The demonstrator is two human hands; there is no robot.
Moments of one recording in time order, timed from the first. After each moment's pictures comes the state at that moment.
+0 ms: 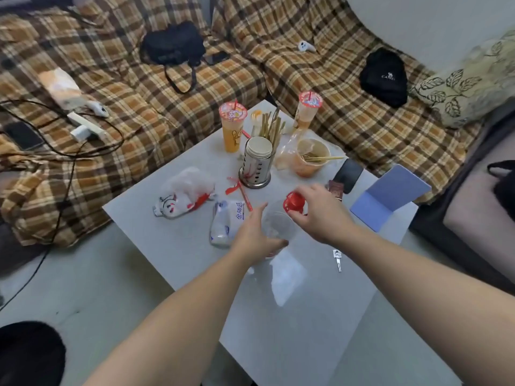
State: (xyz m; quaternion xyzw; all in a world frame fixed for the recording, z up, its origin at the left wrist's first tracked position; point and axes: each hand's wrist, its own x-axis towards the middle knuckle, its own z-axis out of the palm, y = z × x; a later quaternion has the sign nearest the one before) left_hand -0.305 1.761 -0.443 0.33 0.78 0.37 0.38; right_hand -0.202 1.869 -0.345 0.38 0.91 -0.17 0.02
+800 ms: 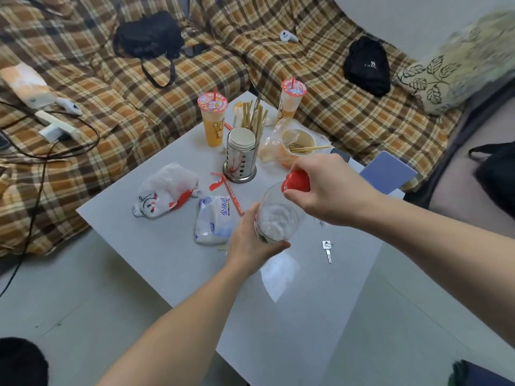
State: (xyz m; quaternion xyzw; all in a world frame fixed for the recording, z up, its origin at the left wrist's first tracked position) left_hand -0.270 1.761 -0.475 0.31 0.76 0.46 0.34; right_hand -0.190 1.868 -0.283 0.30 0.94 -0.15 -0.03
